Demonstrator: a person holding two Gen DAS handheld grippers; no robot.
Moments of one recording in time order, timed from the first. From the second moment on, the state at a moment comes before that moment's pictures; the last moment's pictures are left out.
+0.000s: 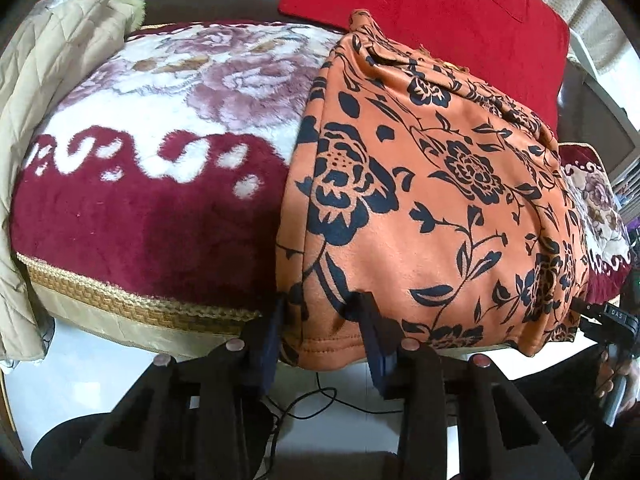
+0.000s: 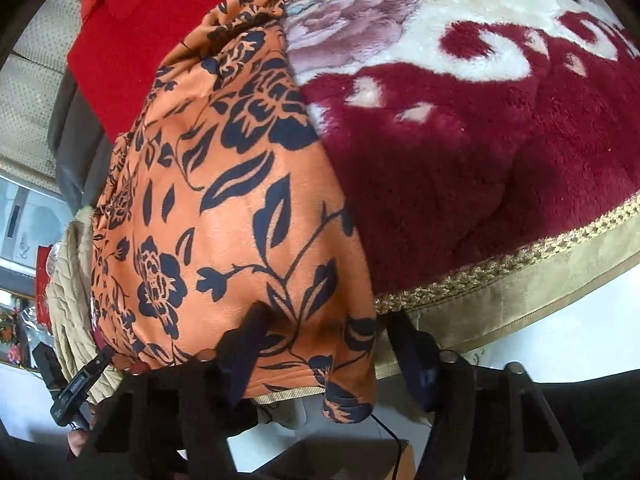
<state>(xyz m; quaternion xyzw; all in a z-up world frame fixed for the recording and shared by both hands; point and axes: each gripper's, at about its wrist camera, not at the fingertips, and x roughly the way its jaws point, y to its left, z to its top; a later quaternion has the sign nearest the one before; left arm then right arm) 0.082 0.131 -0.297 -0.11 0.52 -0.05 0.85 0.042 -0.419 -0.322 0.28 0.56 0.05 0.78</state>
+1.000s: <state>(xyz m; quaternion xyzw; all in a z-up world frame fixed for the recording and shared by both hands) 0.143 0.156 -0.185 -0.22 0.43 -0.19 0.86 0.083 -0.412 -0.167 0.30 0.43 0.19 0.83</state>
